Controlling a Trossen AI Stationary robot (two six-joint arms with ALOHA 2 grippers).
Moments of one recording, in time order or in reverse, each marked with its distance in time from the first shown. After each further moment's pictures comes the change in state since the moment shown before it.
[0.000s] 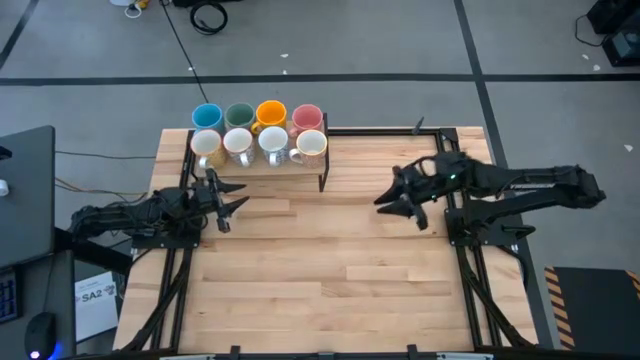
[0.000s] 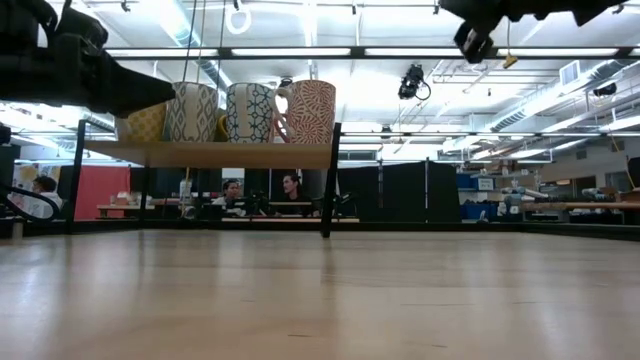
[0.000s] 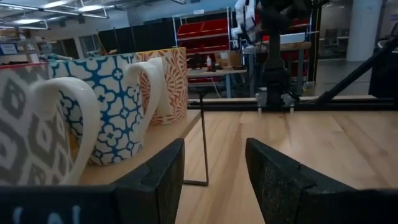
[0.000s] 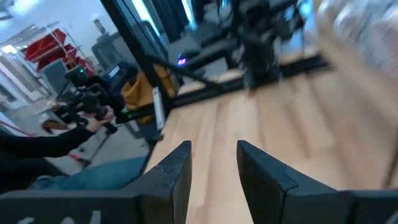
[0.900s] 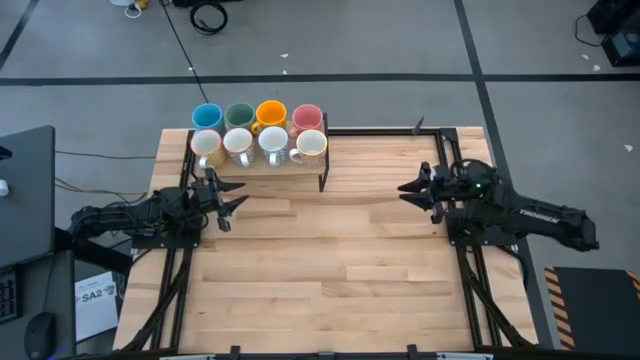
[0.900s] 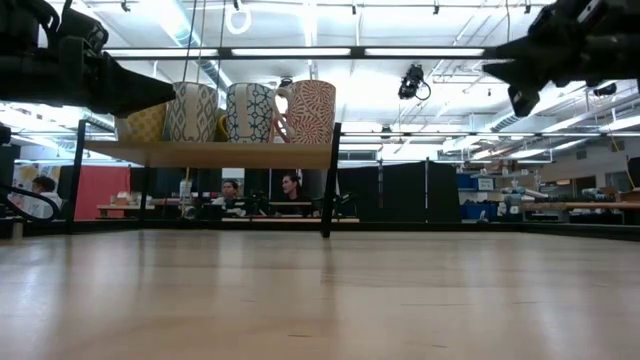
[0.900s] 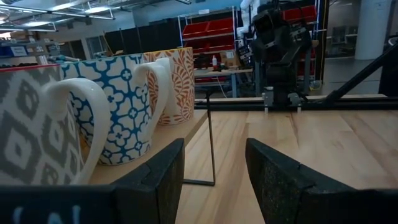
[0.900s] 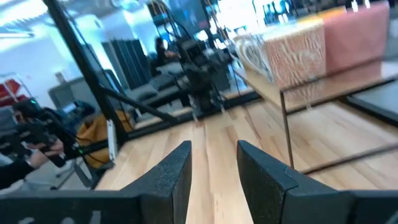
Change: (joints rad) left arm 0.008 0.000 -0.001 -0.011 -0.017 0.011; right arm -0.293 -0.569 -0.456 0.093 -0.027 -0.048
